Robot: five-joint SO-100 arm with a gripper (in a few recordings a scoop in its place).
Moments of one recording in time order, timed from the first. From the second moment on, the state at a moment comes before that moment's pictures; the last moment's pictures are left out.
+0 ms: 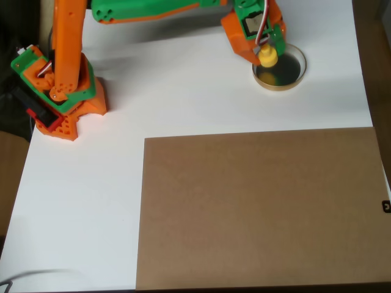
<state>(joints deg) -59.8 63.4 69.3 70.7 -6.3</state>
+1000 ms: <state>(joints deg) -43.4 101.8 106.5 70.9 -23.6</state>
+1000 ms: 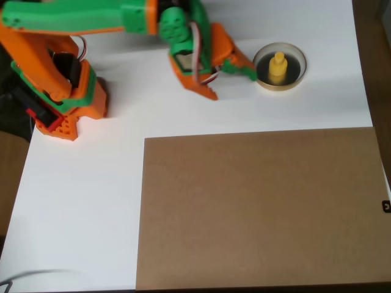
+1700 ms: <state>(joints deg) -5.3 139.5 135.4 61.1 -26.0</state>
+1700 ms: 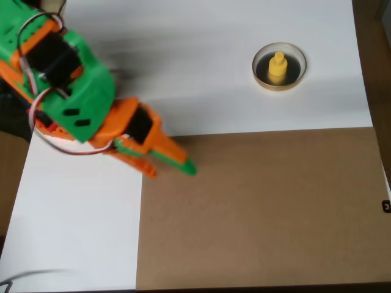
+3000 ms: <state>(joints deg) 36.3 174.0 154.5 59.0 -1.8</state>
